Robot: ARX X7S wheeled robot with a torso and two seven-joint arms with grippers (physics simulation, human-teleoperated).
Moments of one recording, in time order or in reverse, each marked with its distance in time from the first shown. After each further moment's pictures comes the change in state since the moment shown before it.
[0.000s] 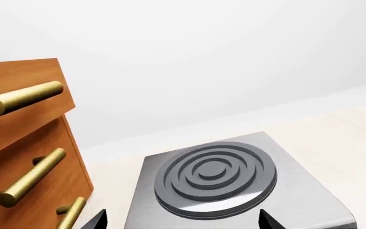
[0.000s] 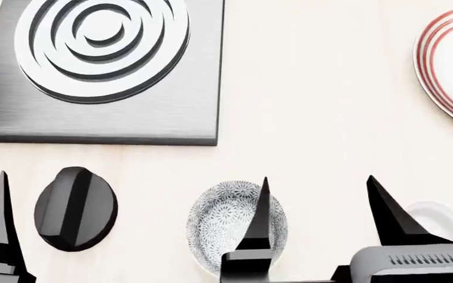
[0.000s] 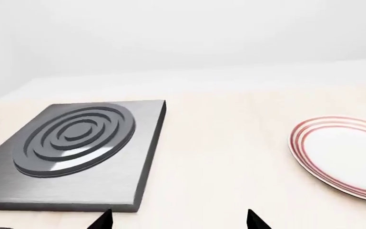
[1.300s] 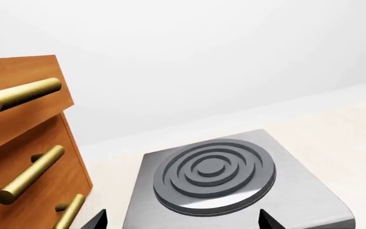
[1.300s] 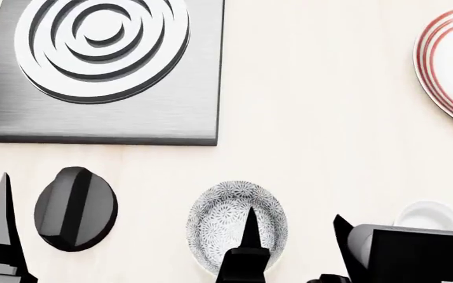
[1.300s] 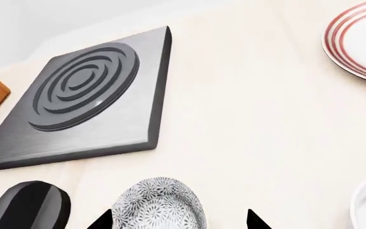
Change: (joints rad) left arm 0.002 -0.001 0.005 0.000 0.003 -0.008 -0.001; right arm -0.018 -0.004 -0.003 0.113 0.309 -0.102 -0.041
